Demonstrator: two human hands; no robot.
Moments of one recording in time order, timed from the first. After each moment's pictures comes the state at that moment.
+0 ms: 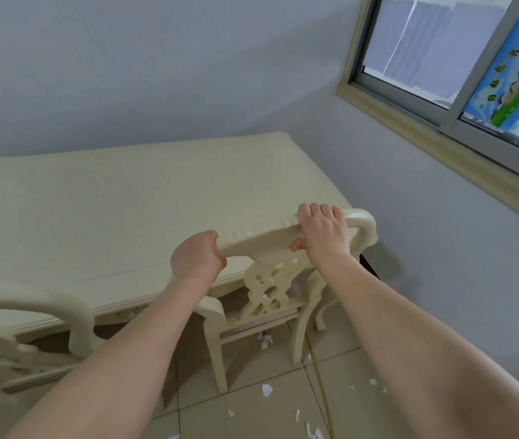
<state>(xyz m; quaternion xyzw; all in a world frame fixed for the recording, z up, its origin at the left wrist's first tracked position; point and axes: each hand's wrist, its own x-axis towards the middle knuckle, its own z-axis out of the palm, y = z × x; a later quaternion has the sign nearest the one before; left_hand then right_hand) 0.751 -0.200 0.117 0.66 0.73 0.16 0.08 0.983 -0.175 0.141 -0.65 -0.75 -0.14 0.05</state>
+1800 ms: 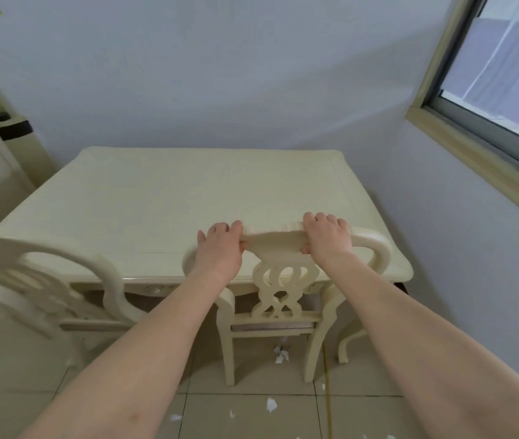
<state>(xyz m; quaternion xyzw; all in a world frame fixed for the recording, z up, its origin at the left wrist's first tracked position) 0.803 -0.215 0.141 0.63 0.76 0.14 0.02 1.002 -0.140 0.154 -0.58 -0.81 -0.07 0.04</state>
